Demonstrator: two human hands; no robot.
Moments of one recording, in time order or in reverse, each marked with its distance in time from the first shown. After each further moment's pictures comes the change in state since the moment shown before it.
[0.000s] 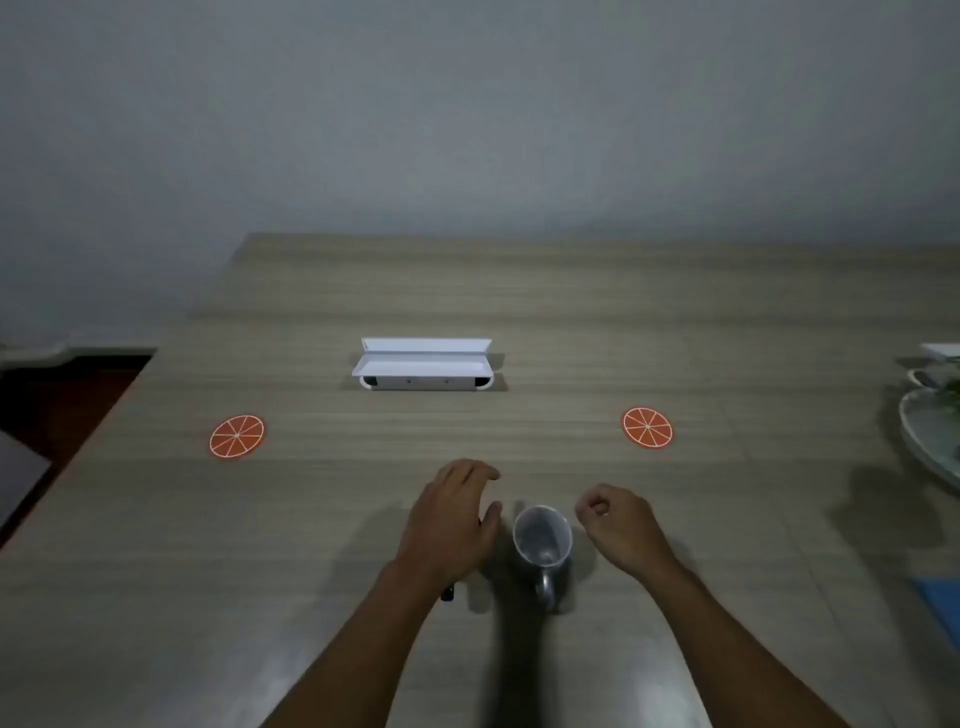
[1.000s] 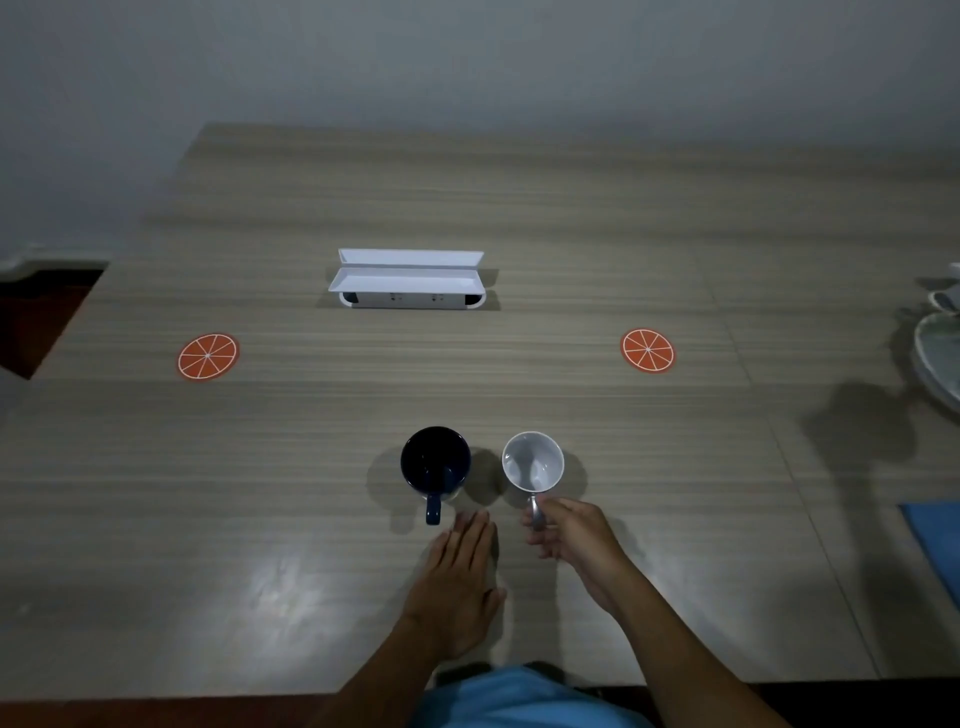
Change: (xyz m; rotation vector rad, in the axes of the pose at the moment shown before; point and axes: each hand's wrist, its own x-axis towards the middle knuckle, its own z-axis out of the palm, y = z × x) left_hand -0.117 -0.045 0.139 0.278 -0.511 -0.060; right_hand -0.050 0.039 0.071 0.725 -0.233 0.426
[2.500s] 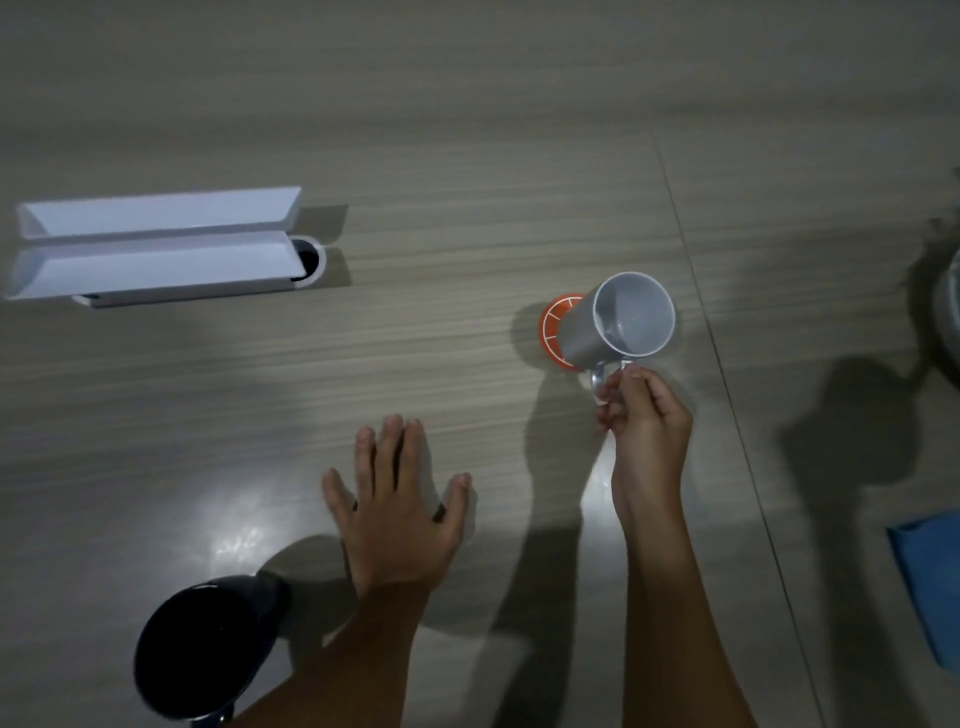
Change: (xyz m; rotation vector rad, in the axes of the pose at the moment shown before) left_hand 0.219 0.063 -0.045 -0.125 0.304 -0.425; right_hand 0.163 -0.130 -0.149 0.301 0.565 -0.358
